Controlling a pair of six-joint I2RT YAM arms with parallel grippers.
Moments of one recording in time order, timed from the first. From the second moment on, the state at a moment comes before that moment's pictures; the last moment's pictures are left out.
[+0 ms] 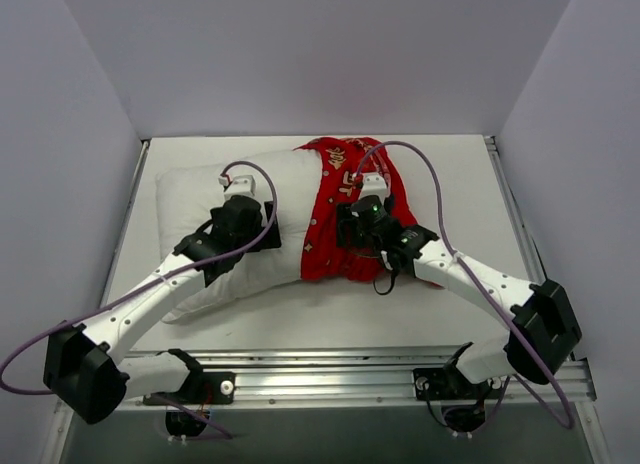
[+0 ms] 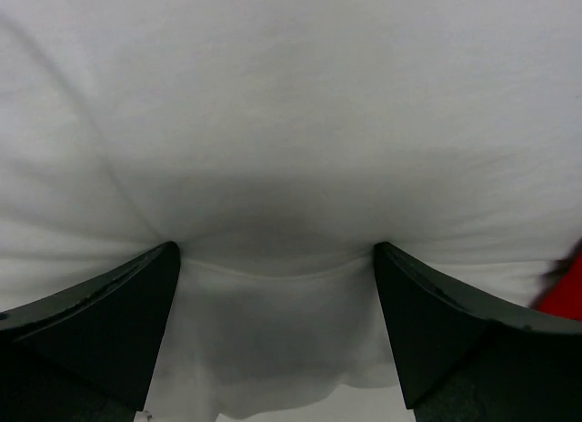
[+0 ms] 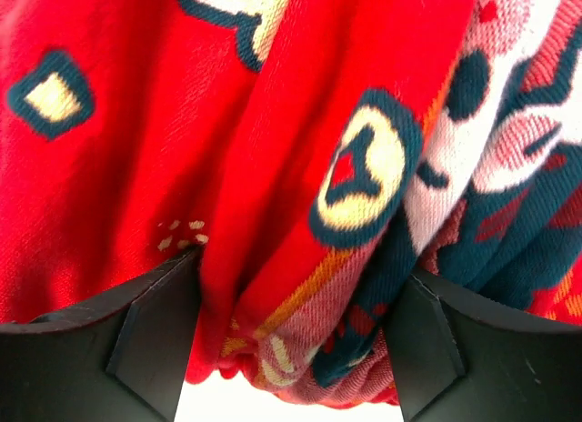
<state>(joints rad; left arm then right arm) -0.64 1.19 0.95 -0.47 -0.38 -0.55 0.73 1.34 0.96 -0.29 0.33 0.46</state>
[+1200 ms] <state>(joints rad) -0.69 1.36 0.91 -0.34 -0.47 -0.58 0.76 1.35 0.90 -0.18 0.27 0.44</state>
